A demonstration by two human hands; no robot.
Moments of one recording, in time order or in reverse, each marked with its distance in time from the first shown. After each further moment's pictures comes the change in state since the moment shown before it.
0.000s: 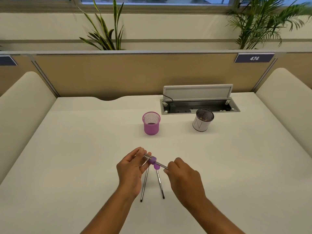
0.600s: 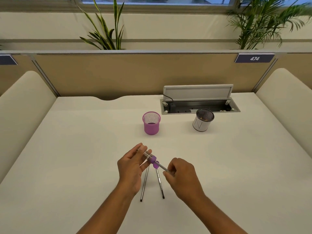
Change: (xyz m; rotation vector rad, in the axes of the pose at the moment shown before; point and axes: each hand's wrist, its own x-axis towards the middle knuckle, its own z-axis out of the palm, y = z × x) left_hand 0.000 0.007 0.004 0.019 -0.060 0.004; right_hand 0.012 -0.003 -0.004 0.415 -0.184 0.345
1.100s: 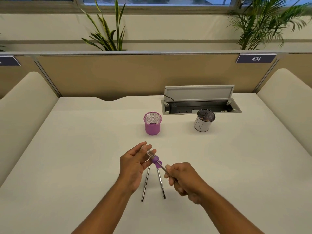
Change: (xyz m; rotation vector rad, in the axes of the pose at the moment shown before) left_hand 0.002 0.010 0.001 0.018 -0.115 -0.015; right_hand 0.006 -0.001 -0.018 0.765 -0.425 0.493
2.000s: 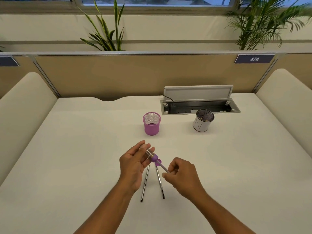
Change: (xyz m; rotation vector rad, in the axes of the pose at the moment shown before) left_hand 0.002 -0.005 0.004 -0.029 0.029 0.035; right_hand 0.005 0.005 0.007 -0.473 0.333 -0.273
